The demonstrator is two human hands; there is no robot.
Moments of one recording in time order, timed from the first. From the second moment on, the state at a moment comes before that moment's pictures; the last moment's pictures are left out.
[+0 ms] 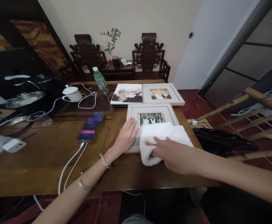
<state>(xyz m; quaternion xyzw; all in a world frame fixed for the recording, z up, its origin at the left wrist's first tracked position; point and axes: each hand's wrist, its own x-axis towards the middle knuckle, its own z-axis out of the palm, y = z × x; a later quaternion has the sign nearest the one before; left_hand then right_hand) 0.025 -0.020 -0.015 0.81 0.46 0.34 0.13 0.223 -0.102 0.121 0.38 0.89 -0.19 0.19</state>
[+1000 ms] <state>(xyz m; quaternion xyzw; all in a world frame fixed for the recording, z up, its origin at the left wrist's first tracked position) 0.020 -0.019 -0.023 0.84 0.42 0.34 0.09 0.240 -0.053 0.071 0.47 0.88 0.00 0.13</state>
